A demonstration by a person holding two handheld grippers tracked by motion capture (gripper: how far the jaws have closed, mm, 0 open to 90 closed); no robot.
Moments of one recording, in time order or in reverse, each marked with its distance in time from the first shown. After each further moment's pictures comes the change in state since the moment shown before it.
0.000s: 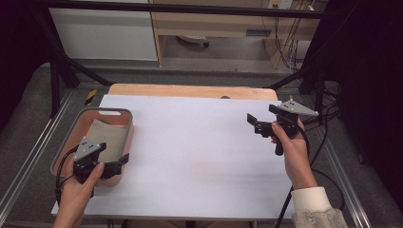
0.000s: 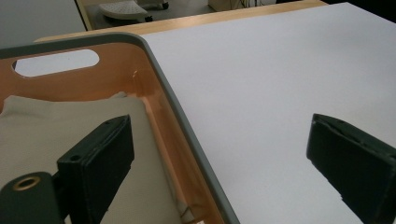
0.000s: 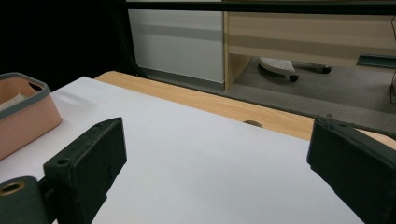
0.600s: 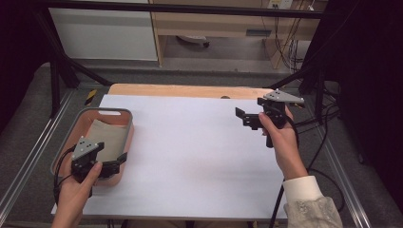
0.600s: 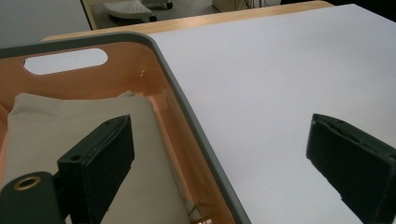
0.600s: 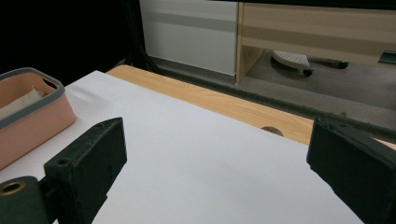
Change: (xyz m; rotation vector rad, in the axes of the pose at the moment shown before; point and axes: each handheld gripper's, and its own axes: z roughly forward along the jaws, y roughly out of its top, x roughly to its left) left arm 0.004 0.000 -0.002 0.000 0.014 -0.011; right arm 0.022 0.027 0.025 0.056 0.039 -0.025
